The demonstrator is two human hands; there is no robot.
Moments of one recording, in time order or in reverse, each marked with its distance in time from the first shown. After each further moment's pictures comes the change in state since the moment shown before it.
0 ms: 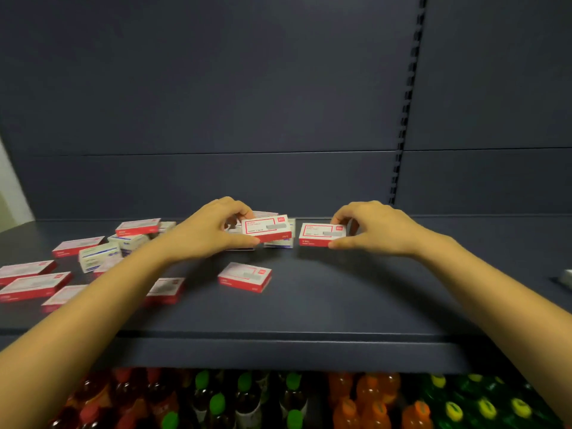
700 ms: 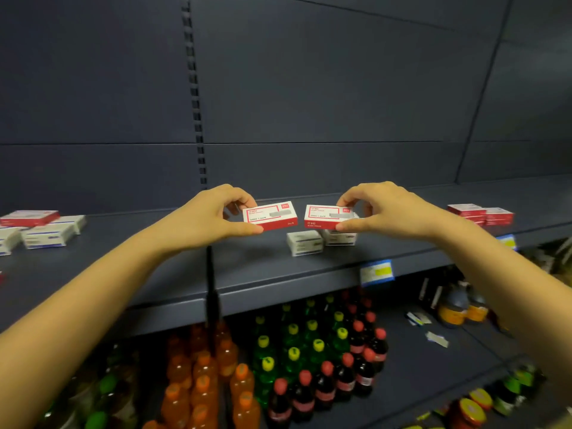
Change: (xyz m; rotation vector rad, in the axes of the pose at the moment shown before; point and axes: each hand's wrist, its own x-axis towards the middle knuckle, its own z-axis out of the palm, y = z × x) left_hand 0.056 0.298 0.150 -0.253 -0.122 0.269; right_hand -0.258 0.219 -0.130 -0.047 0.079 0.295
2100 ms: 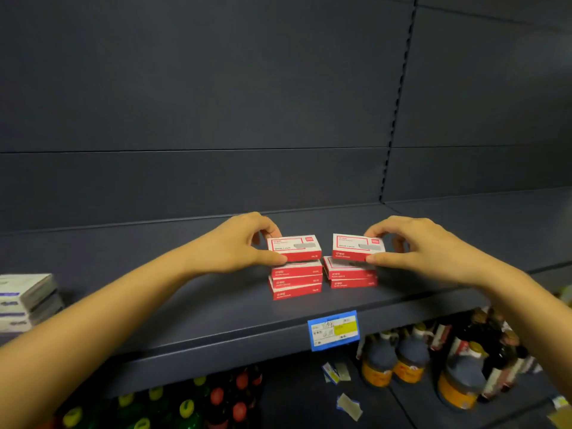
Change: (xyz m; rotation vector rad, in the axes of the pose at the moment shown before) left_hand 0.306 0.196 0.292 0.063 -0.163 -0.058; right_hand -0.009 0.469 -0.065 0.088 -0.051 0.002
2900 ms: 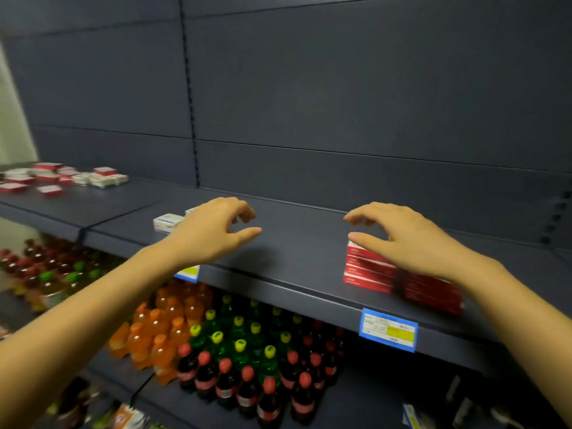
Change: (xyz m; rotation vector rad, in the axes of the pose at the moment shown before) left_hand -0.150 0.026 -0.024 0.508 0.528 -0.494; right_hand 0.049 -0.088 0.020 0.105 -0.008 -0.669
